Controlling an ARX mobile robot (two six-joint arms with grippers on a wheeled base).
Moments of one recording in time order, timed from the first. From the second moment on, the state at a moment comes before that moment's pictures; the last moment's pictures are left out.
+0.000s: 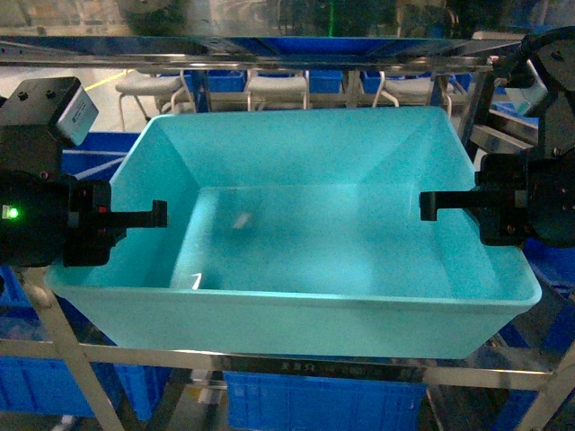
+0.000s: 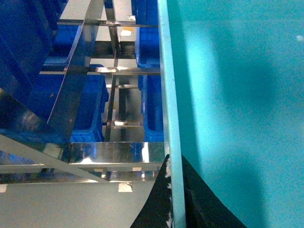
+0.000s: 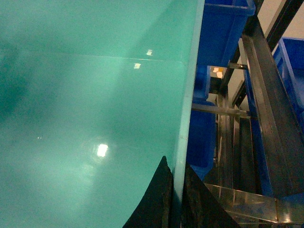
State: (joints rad) left arm -0.19 1.64 0.73 0.26 -0.08 -0.13; right arm 0.30 1.65 0.77 0.38 0.07 0.14
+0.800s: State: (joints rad) left arm -0.21 2.07 1.17 0.13 -0.08 -0.15; right arm 0.22 2.10 1.18 0.23 0.11 0.05
